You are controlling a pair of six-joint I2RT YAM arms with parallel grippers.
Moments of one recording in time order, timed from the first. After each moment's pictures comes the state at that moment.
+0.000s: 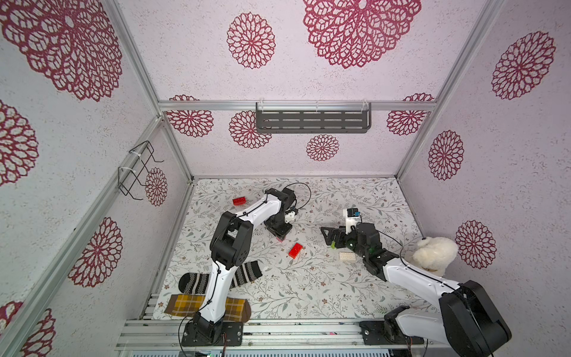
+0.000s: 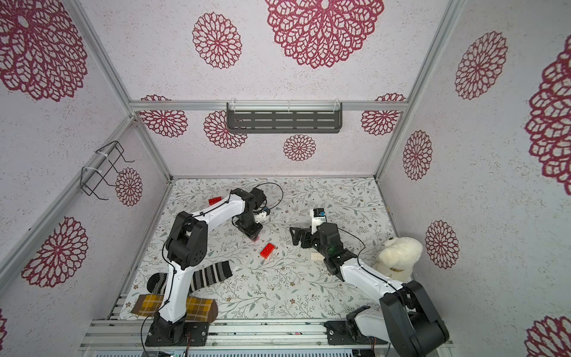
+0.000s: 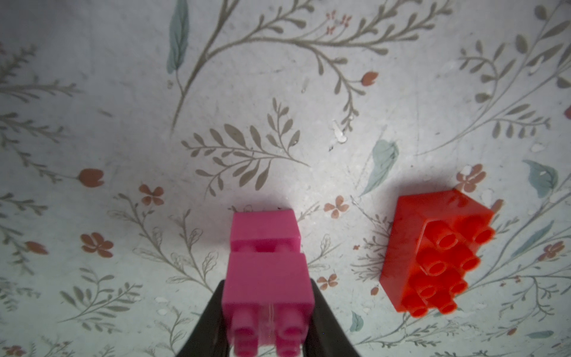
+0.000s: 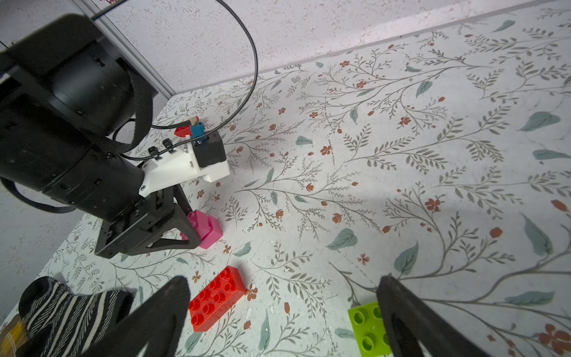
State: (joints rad) left arm -0.54 2.27 1.86 -1.19 0.05 0.16; right arm 0.48 1.24 0.51 0.30 -0.11 0.43
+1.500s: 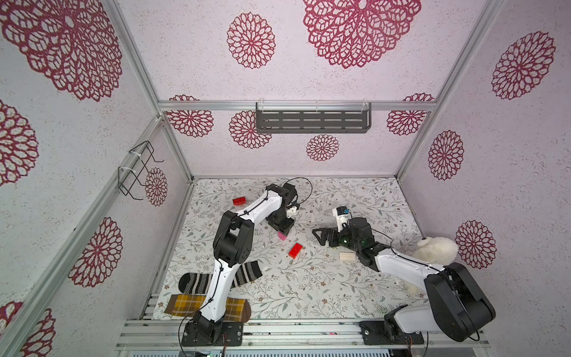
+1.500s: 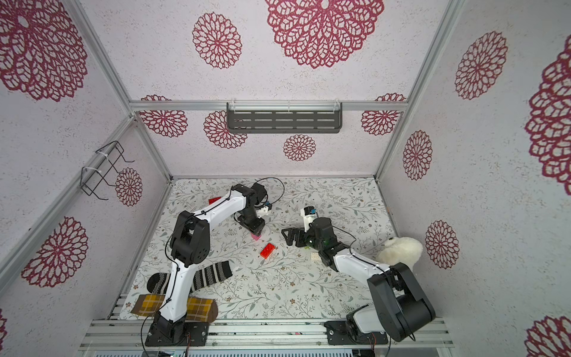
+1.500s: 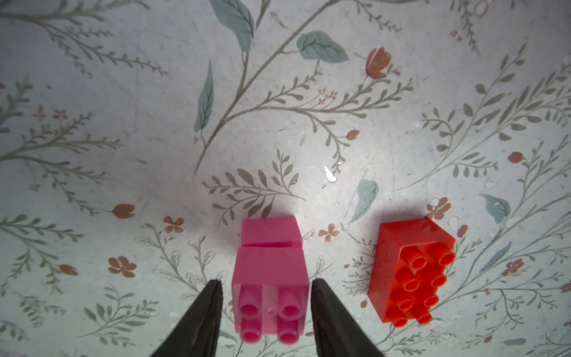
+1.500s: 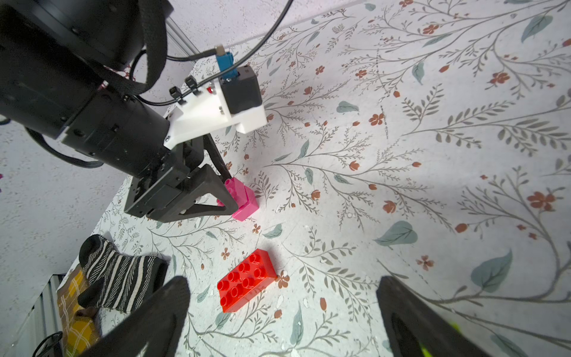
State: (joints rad) left arm -0.52 2.31 1.98 -1.21 0.07 0.15; right arm 0.48 1.38 0.61 0.28 -0.29 0.45
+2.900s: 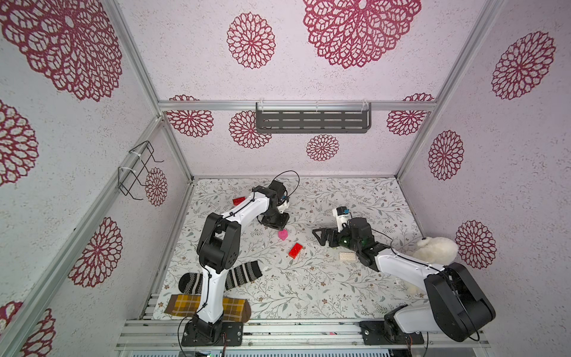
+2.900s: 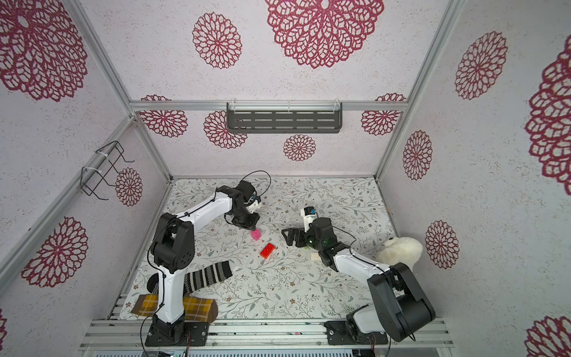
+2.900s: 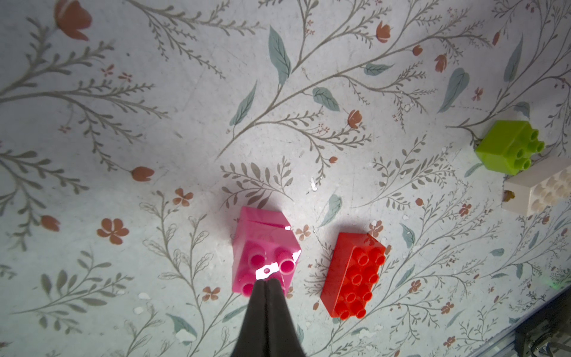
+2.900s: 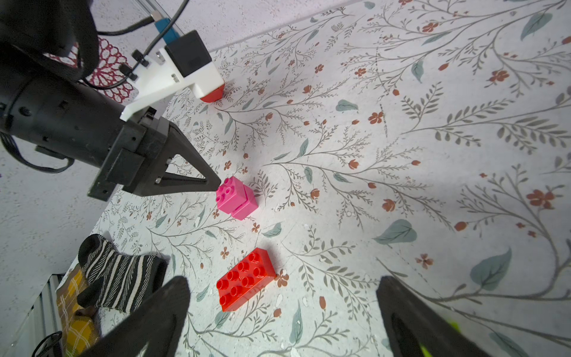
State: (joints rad) left arm -0.46 2.13 1.74 -1.00 0.22 -0.10; right arm 0.48 1.38 0.61 0.28 -0.29 0.45
